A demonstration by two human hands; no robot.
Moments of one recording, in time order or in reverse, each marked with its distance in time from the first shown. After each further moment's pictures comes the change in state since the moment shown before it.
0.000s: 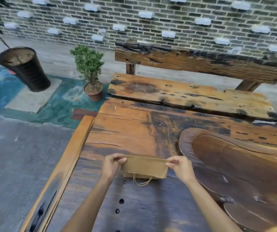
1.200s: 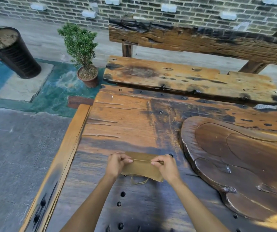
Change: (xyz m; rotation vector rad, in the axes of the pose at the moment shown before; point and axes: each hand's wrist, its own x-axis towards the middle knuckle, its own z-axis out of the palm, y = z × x) left_hand 0.031 -0.041 0.020 0.297 -0.144 0.080; right_hand 0.011 0.010 0.075 -0.070 -0.083 -0.053
